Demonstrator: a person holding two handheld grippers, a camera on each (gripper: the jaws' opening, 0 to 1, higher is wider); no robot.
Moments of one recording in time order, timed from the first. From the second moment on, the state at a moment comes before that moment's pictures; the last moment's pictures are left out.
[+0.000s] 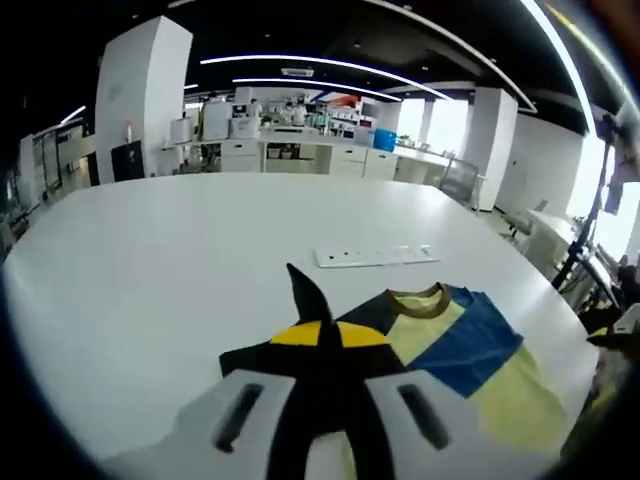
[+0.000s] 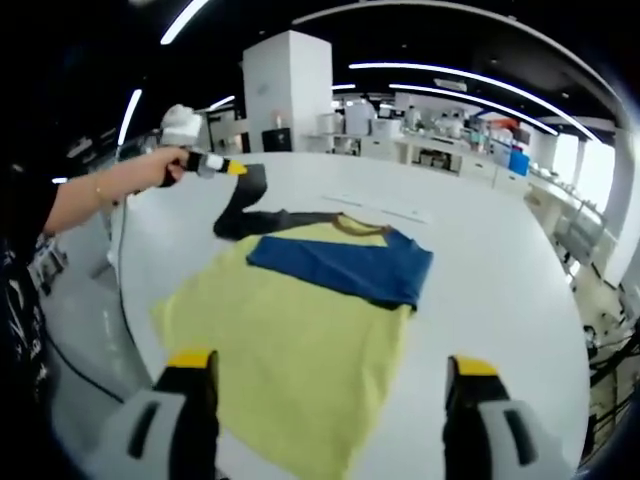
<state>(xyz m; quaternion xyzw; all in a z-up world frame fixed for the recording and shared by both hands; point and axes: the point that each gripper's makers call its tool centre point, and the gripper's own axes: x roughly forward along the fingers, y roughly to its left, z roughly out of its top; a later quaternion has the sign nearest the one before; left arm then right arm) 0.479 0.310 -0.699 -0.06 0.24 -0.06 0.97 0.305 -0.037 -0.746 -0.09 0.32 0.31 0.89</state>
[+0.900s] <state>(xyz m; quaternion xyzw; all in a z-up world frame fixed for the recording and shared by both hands) 0.508 0.186 -0.693 -0.08 0.22 -0.16 0.96 0.303 -0.046 -0.750 -0.09 0.33 0.29 0.89</state>
